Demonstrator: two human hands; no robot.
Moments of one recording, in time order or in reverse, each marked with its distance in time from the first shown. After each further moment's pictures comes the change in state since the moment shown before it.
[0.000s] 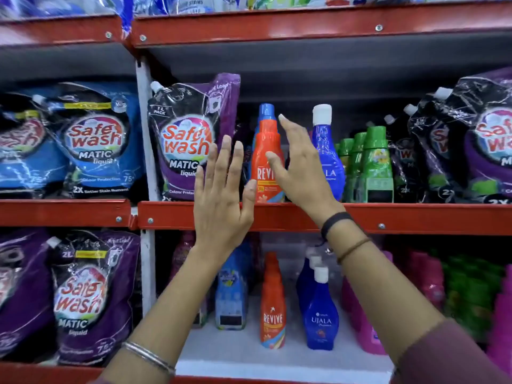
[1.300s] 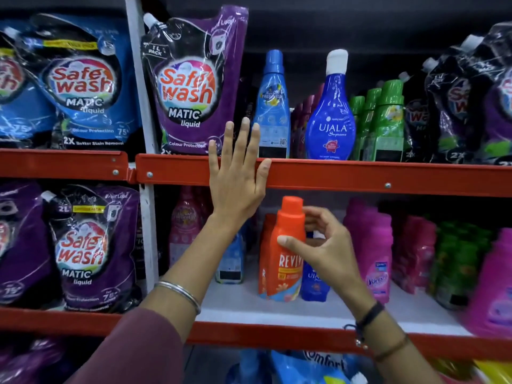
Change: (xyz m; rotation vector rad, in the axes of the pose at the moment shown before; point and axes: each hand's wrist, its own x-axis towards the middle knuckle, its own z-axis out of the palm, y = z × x) left_hand -0.031 -0.009 0.042 0.214 -0.110 -0.007; right_hand -0.175 0.018 -0.009 0.398 -0.158 0.560
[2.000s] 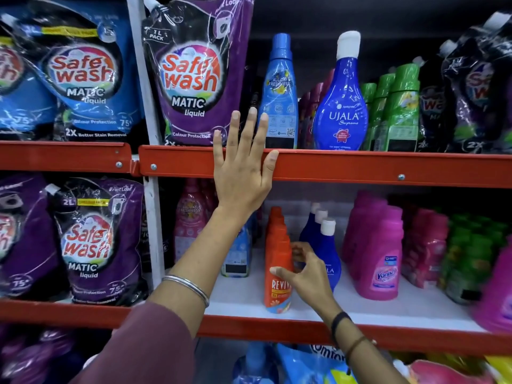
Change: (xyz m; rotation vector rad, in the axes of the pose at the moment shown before) left_hand 0.000 -0.003 0.004 0.018 0.027 0.018; right_hand -0.016 0.102 0.047 -0.127 -0.101 0.263
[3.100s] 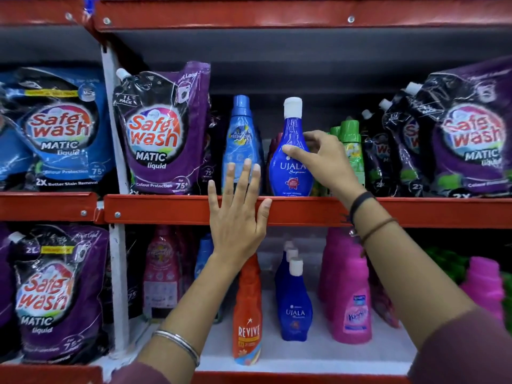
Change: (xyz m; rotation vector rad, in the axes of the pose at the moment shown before) left_hand 0.005 0.059 0.005 0.004 -0.071 -0.008; right_hand 0.116 -0.200 -0.159 -0.102 0.252 -0.416
